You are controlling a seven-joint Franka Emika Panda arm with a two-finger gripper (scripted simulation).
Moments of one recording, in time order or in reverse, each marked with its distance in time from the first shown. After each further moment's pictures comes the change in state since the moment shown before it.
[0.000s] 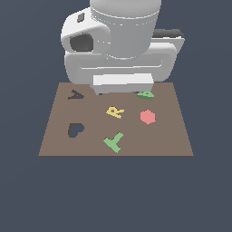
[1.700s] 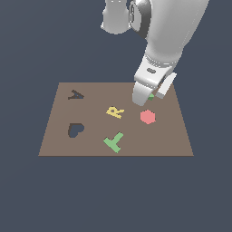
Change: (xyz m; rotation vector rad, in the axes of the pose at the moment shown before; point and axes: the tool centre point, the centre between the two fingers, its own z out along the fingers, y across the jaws) arm -0.090 -0.123 0.113 0.061 -0.036 -0.910
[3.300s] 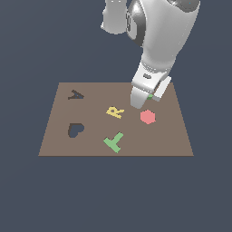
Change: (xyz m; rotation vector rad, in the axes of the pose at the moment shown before) arm -0.007 0.000 0.022 -0.001 -0.001 -0.024
